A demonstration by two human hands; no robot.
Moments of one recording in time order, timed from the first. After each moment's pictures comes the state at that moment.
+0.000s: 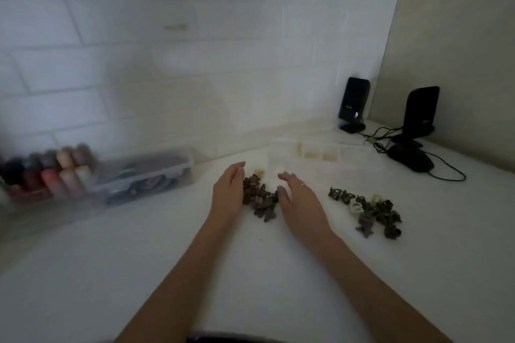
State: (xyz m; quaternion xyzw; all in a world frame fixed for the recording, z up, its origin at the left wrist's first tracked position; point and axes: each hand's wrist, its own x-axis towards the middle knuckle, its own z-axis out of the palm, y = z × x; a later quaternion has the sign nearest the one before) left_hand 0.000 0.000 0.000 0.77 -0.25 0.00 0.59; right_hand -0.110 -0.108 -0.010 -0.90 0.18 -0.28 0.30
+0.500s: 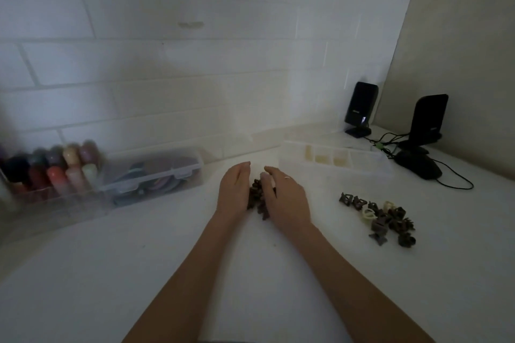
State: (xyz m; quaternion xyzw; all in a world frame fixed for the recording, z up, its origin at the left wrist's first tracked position) left_hand 0.019 0.002 0.002 0.76 -0.24 -0.01 0.60; right_hand -0.064 -0.077 0.004 -0.90 0.21 -0.27 0.26
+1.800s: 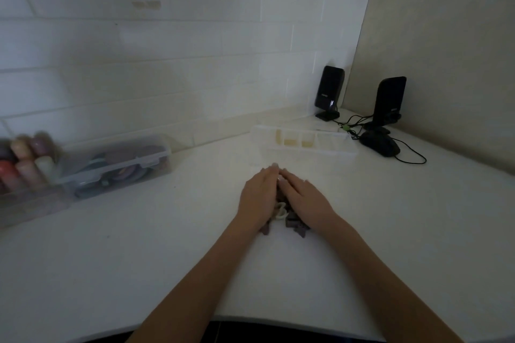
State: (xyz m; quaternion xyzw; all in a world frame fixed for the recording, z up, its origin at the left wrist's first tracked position) left_hand -0.069 -0.044 -0.002 0.75 -0.32 -0.11 0.56; right_hand -0.152 -0.129 0.001 -0.90 0.20 -0.17 0.36
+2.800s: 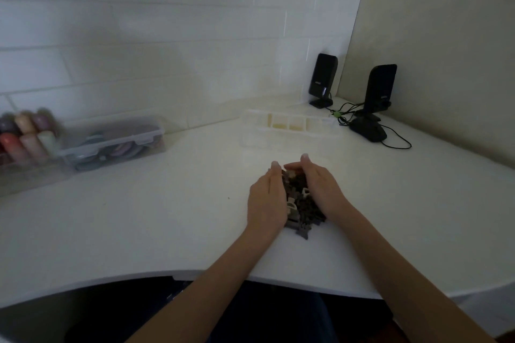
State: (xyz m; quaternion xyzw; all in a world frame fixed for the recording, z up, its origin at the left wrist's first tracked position) left_hand -0.161 -0.033 0.003 0.73 -0.25 -0.12 0.63; right_hand -0.202 -0.147 -0.001 -0.82 0.23 -0.24 0.47
